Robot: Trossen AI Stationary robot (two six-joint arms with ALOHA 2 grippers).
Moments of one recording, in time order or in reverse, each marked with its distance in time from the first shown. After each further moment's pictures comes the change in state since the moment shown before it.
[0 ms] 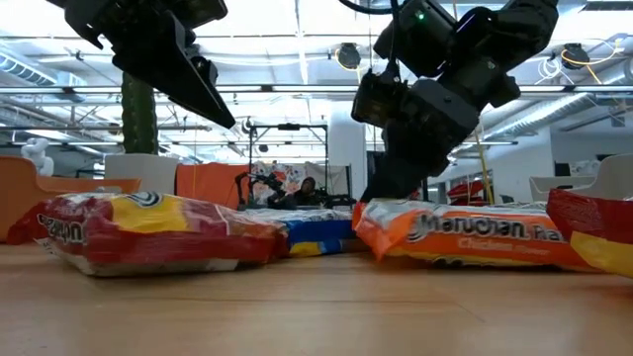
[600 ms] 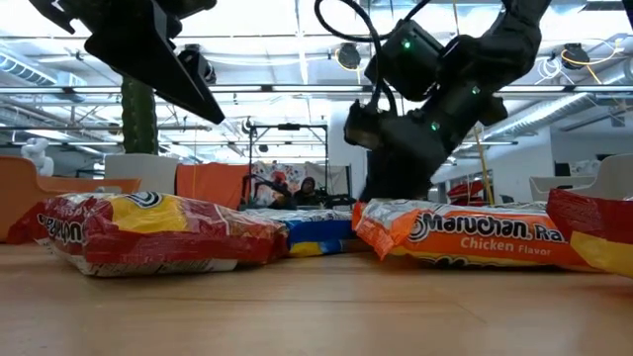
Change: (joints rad) left arm -0.055 0.000 0.000 -0.005 0.000 -0.037; right arm -0.041 0.064 -0.001 0.087 0.022 0.072
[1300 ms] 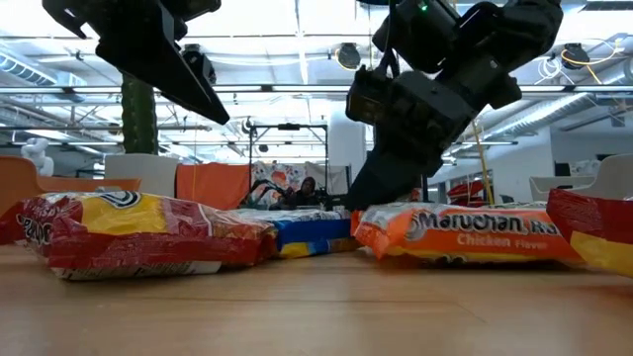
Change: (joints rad) left arm 0.020 0.000 0.000 0.009 -0.001 0.025; right arm 0.078 -0.029 0.014 -0.019 0.023 0.017
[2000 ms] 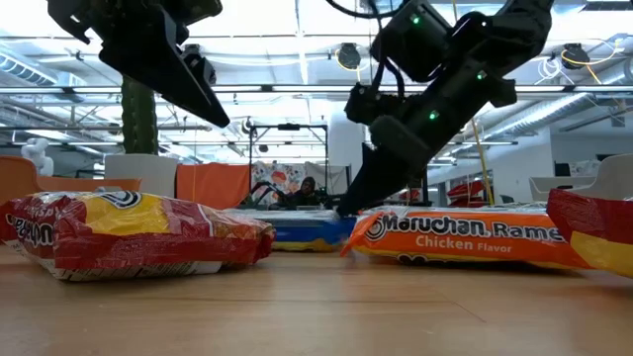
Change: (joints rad) left arm 0.009 0.000 0.000 -0.016 0.000 -0.001; right arm -0.029 -0.006 -0.001 -0.029 0.253 -0.116
